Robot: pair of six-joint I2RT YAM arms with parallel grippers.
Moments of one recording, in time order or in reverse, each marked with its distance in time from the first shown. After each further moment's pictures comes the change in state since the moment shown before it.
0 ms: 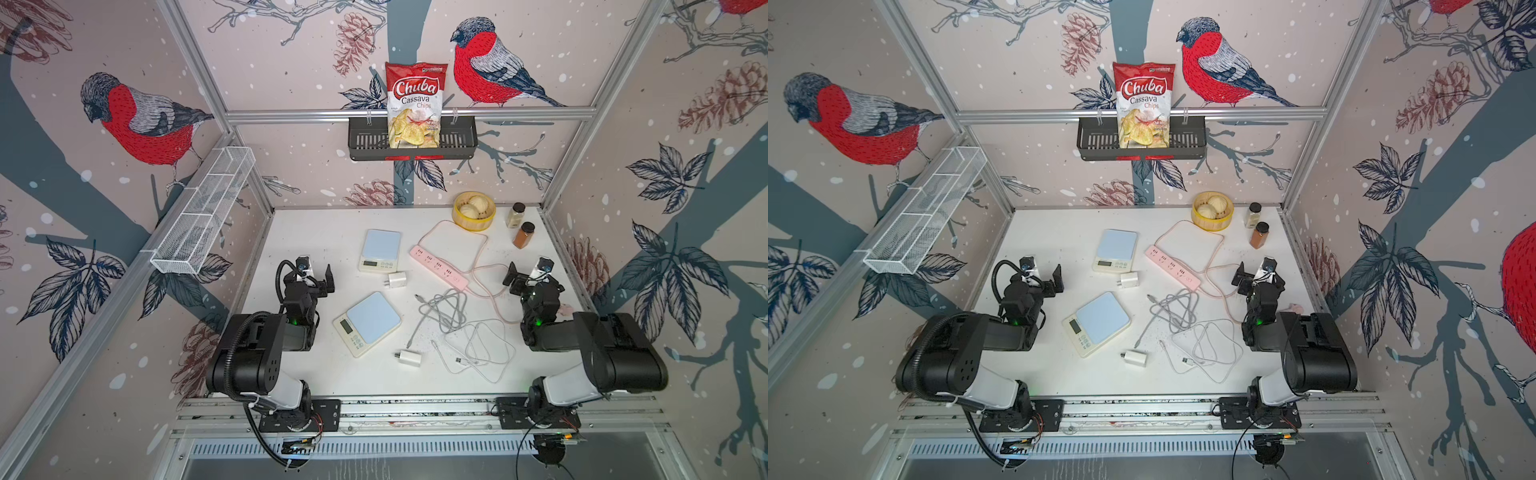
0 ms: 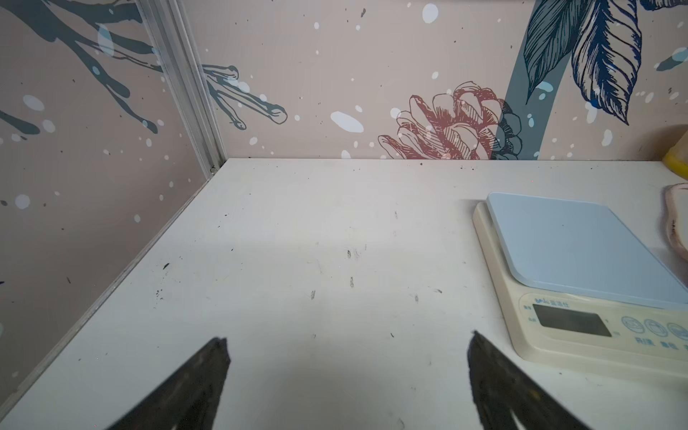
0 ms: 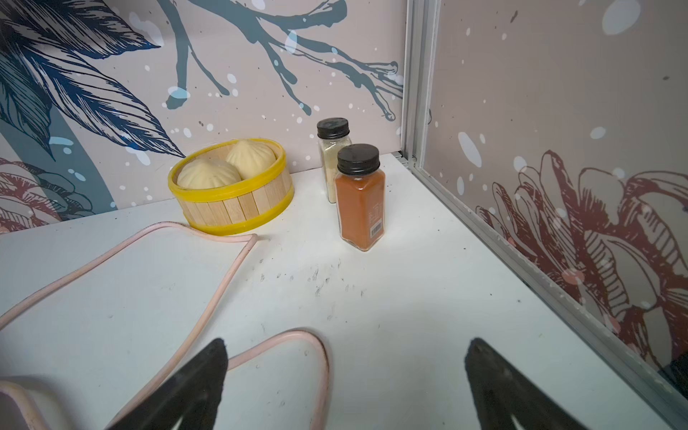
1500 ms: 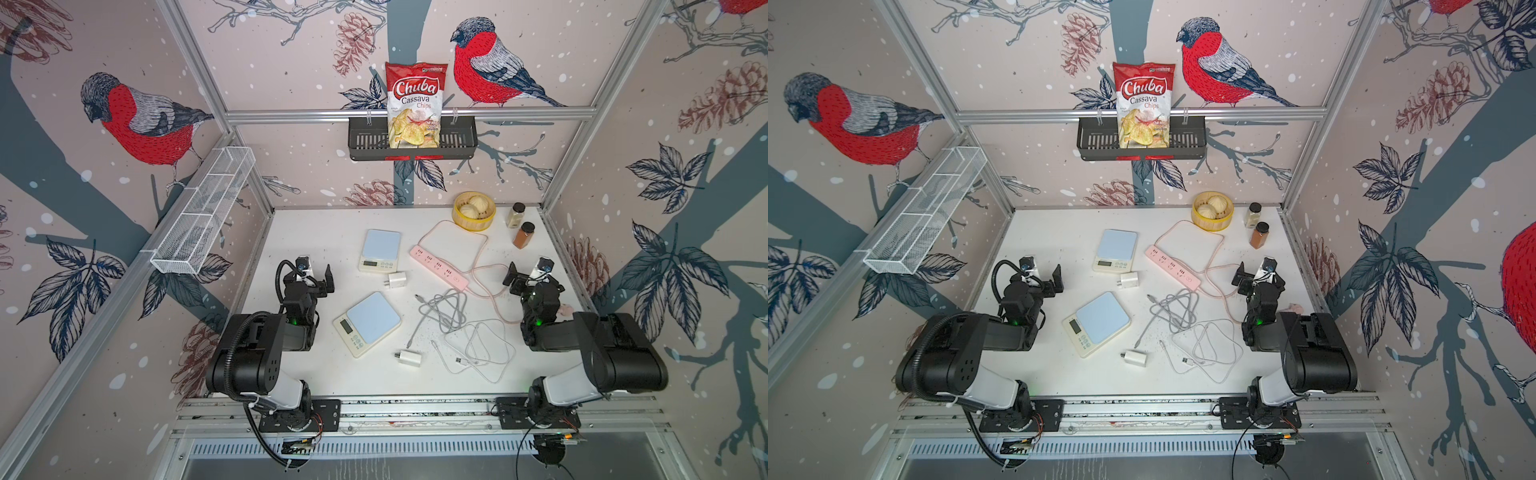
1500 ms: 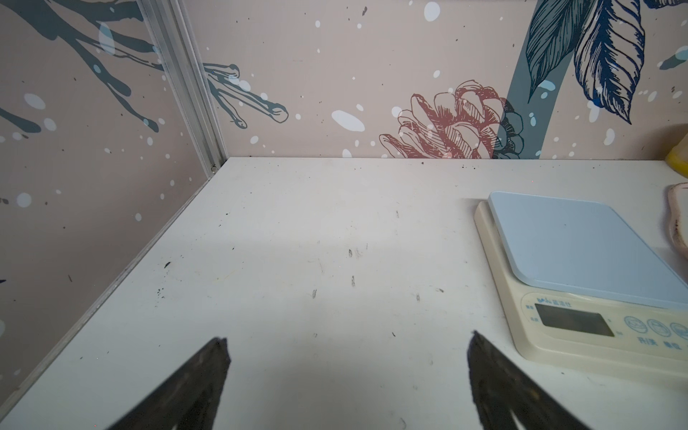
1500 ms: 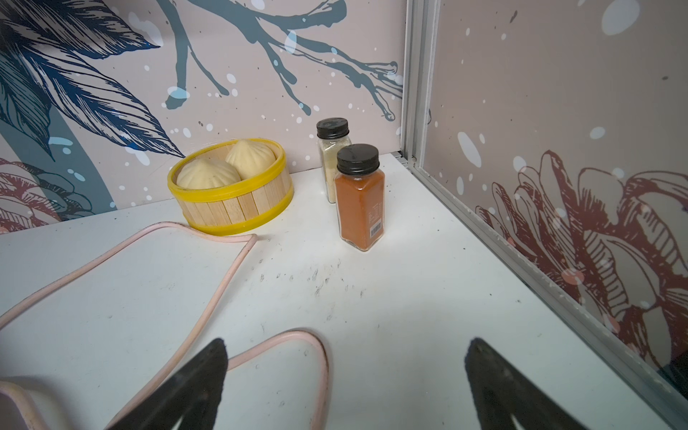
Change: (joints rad) left arm -0.007 -0.002 -0.005 -0.001 -0.010 0.003; right arm -0.001 -0.004 0.000 -0.001 0.000 0.000
